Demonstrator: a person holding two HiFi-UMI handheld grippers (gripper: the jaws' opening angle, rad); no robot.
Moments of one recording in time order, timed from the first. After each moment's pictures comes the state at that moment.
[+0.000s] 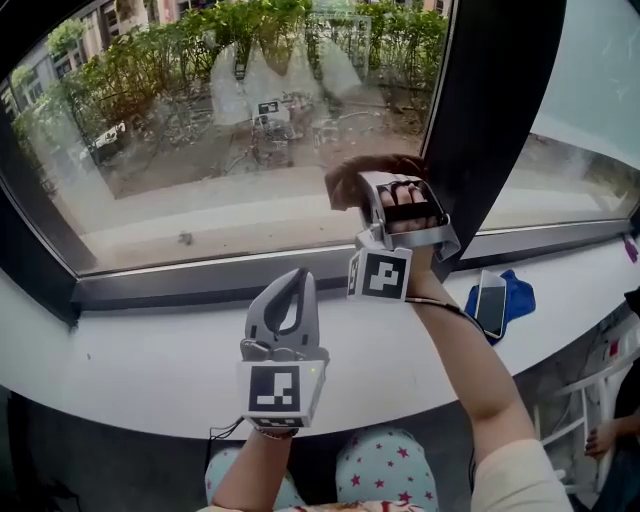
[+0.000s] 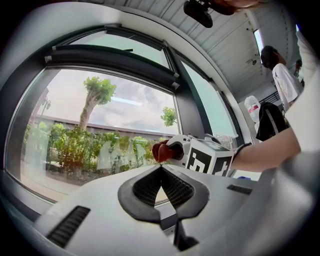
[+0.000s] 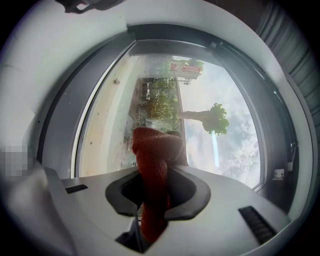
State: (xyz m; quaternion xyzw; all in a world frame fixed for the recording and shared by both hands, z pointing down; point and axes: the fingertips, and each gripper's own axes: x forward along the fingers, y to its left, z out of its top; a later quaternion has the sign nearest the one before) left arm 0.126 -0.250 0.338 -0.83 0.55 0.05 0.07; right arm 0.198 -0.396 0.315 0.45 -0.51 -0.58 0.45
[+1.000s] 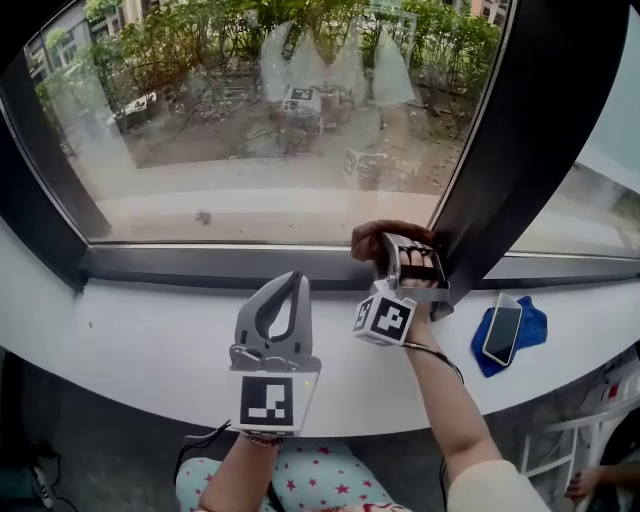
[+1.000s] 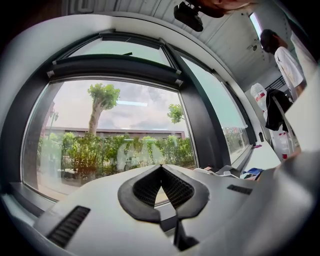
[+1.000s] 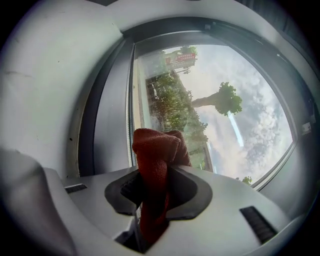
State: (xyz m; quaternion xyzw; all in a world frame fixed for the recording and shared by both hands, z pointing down) left arm 0.103 -0.249 0.335 -0.79 0.60 0.04 0.08; right arm 0.213 -0.397 0.452 0.44 -0.62 -0.45 0.46
